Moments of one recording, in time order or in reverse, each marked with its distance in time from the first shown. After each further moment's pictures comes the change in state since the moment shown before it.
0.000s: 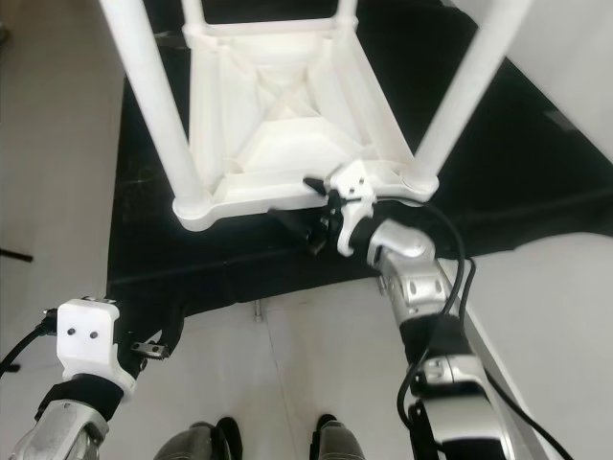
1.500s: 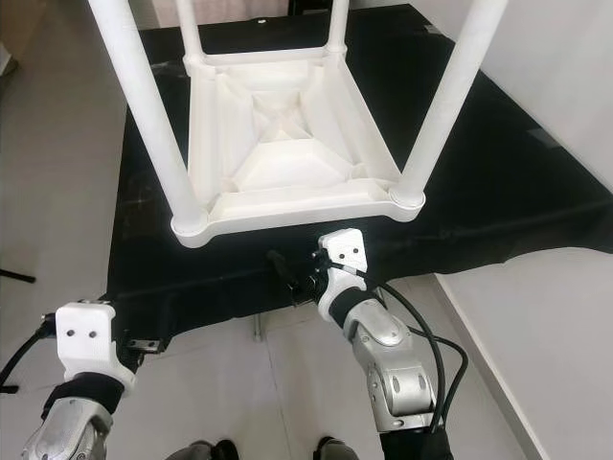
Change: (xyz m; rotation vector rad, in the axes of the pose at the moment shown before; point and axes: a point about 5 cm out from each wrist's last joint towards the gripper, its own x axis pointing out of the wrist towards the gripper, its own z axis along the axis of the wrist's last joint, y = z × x) left arm 0.010 0.009 -0.017 -0.017 -0.003 0.093; right arm -0.027 0.062 -0.037 0.120 0.077 -0.274
